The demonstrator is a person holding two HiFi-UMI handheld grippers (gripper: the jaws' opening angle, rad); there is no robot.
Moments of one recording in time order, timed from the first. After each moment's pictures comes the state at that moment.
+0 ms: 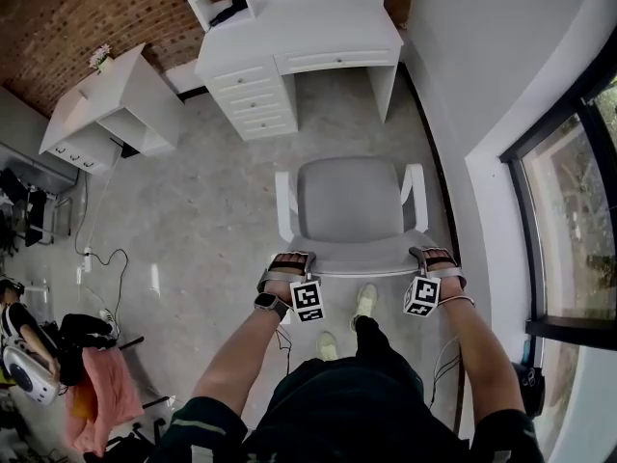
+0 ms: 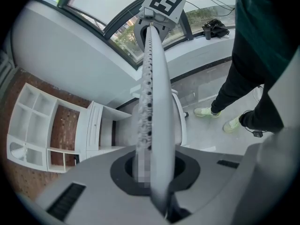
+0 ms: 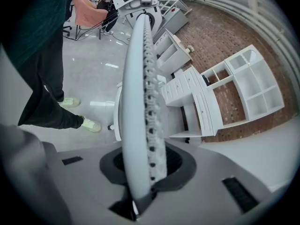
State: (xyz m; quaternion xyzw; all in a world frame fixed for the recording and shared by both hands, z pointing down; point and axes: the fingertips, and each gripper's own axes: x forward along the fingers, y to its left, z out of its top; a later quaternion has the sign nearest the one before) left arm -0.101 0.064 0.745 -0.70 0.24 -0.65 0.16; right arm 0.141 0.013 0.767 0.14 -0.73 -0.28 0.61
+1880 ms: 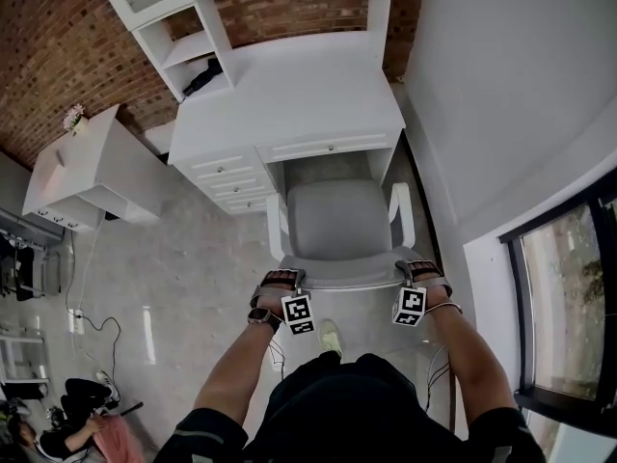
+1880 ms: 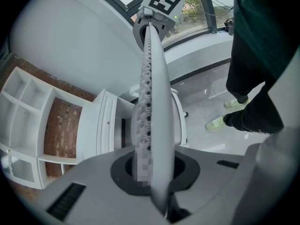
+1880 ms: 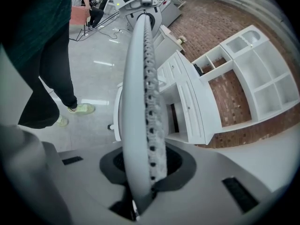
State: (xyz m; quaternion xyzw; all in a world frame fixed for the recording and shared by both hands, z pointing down) left arm -0.172 -0.313 0.753 -0.70 0.24 -0.66 0.16; right arm 0.069 -0.364 0.777 0.13 -0.73 -0.28 0.61
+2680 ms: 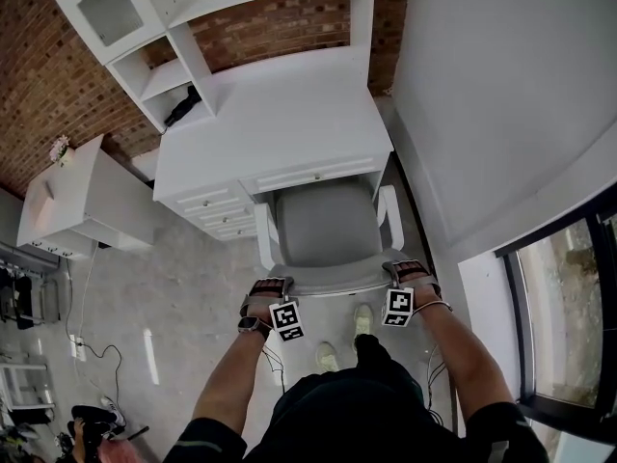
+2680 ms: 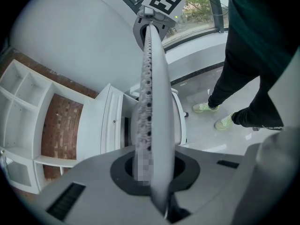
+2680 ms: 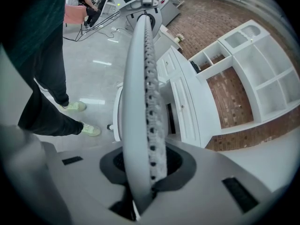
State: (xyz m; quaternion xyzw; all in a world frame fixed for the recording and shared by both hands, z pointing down) left arm -0.187 -0.409 0.756 -0.70 0.24 -0.66 0.15; right arm 0.056 -0.465 0.779 0.13 -0.73 -0.29 0.61
